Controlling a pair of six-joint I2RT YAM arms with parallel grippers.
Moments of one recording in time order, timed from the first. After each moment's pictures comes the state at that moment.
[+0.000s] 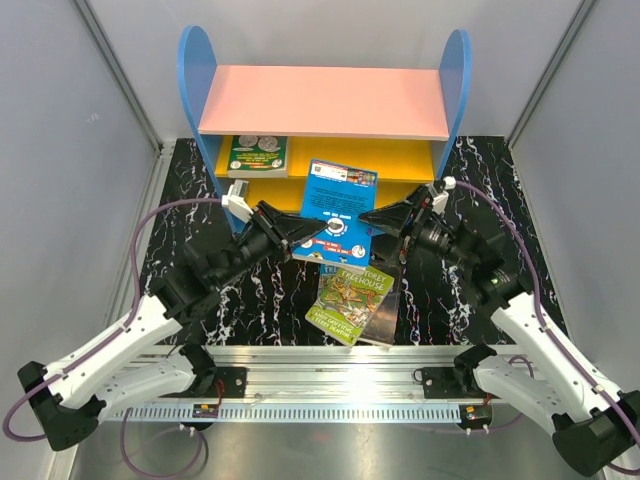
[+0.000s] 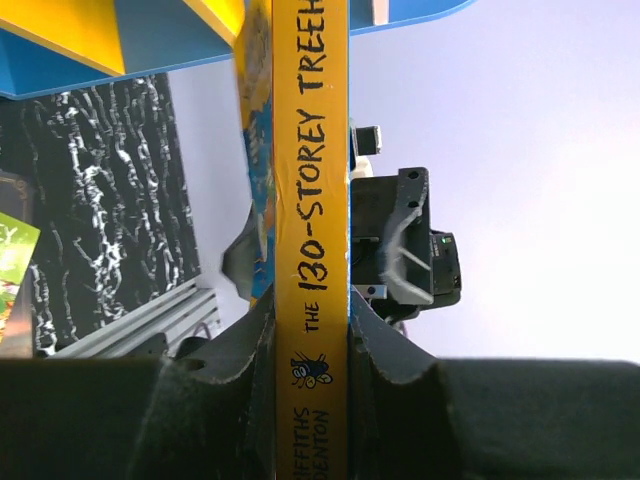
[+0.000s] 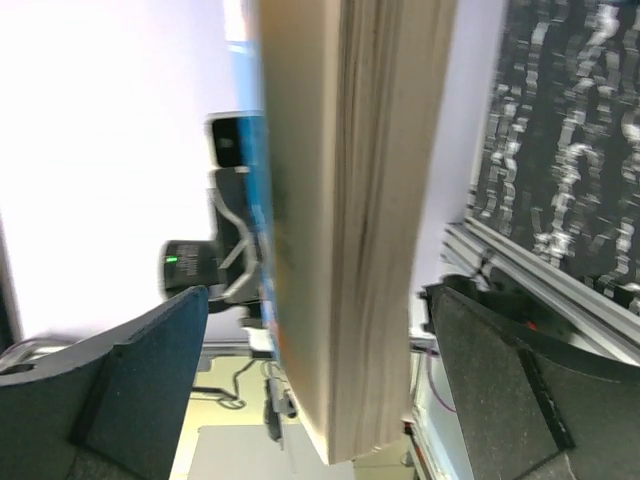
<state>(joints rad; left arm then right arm) -0.83 0.88 0.91 -0.05 0.05 -1.39 0.48 0.86 0.82 -0.01 -0.55 1.43</state>
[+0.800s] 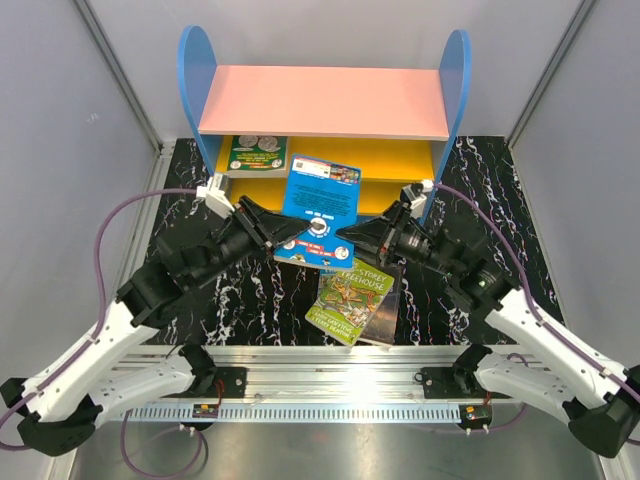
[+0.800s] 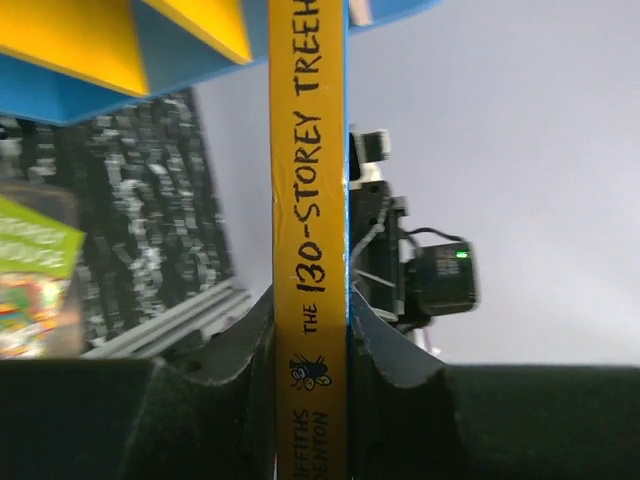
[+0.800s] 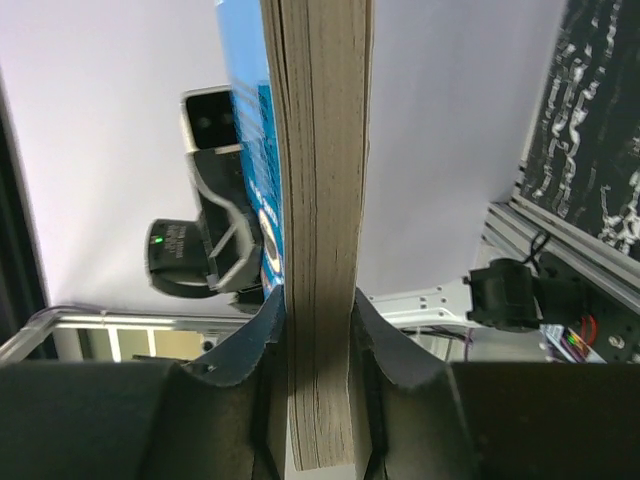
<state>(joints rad) -0.82 0.82 1.06 -0.28 0.02 -1.27 0.71 0.89 0.85 0.10 -0.38 1.51</state>
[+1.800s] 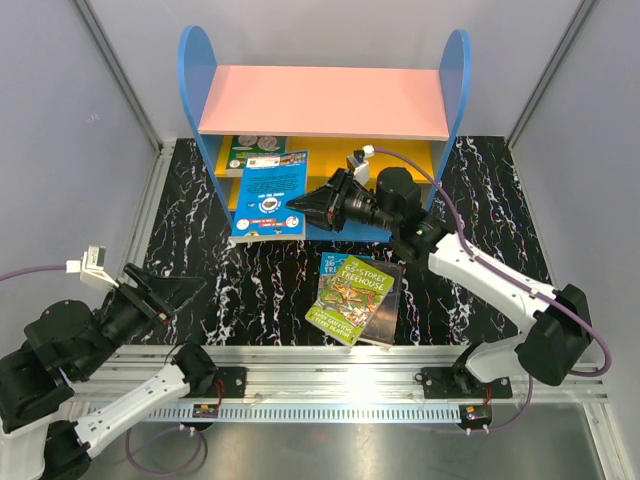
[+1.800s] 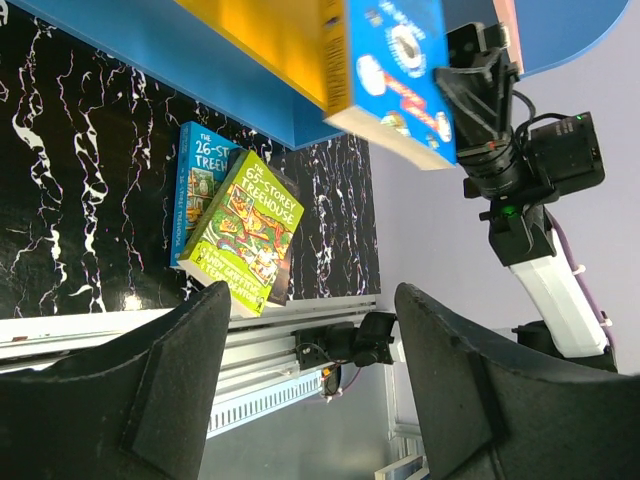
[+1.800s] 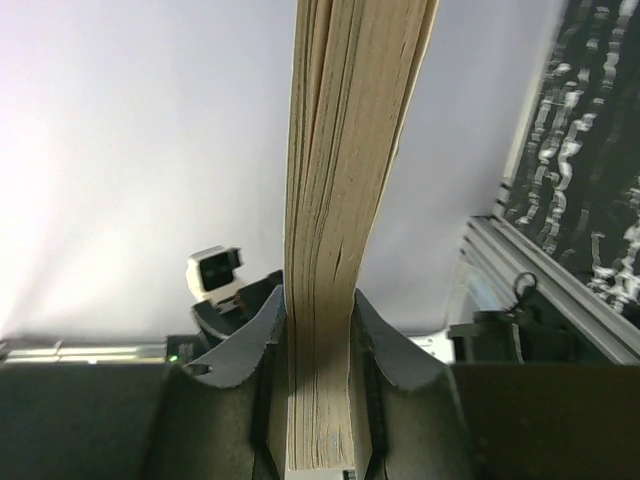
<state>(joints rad) -0.82 0.35 1.27 -1.19 -0.29 -1.12 0.75 1.39 1.18 0.15 -0.43 1.42</state>
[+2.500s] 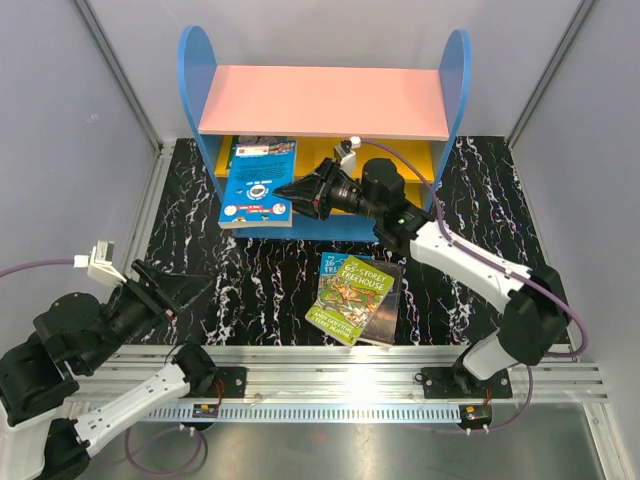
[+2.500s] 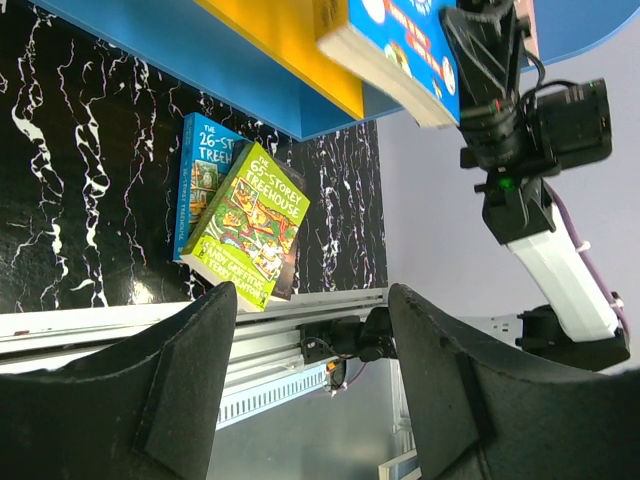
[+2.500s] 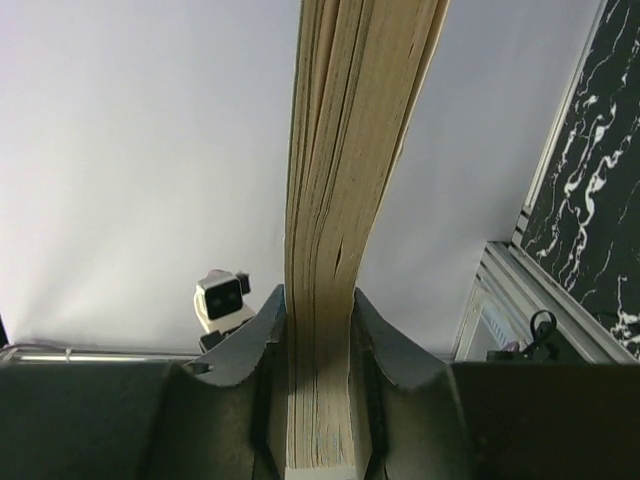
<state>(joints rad) -0.82 0.39 1.27 -1.18 -0.27 -1.12 0.75 1.51 1.25 0.29 -0.44 1.45</state>
